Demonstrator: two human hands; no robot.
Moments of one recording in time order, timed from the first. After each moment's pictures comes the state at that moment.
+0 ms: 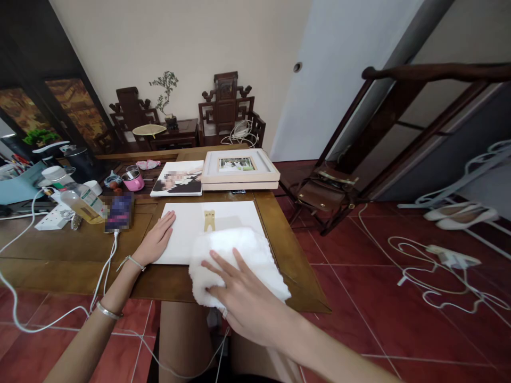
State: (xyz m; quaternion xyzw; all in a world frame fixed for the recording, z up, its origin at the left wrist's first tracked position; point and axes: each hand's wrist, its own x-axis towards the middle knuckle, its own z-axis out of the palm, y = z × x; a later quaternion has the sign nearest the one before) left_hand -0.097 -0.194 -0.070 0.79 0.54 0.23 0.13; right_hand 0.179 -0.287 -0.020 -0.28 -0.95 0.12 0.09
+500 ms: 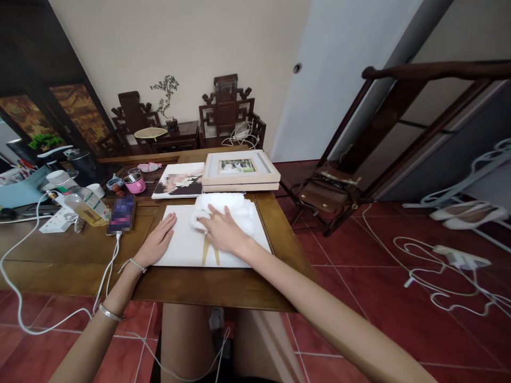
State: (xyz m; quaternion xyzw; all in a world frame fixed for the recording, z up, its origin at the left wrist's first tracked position) left_hand -0.099 -0.193 -0.071 0.79 0.54 0.25 0.14; right_hand 0.135 -0.173 -0.021 -0.38 -0.92 0.05 0.10
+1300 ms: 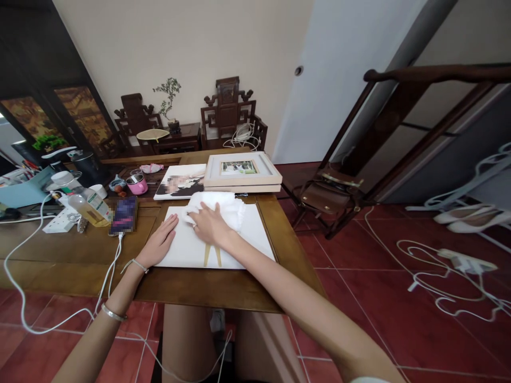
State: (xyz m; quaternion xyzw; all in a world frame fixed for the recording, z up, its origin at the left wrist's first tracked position) left_hand -0.099 -0.193 -0.072 0.79 0.54 0.25 0.14; right_hand 0.098 -0.154 -0.020 -0.41 -0.91 0.03 0.08
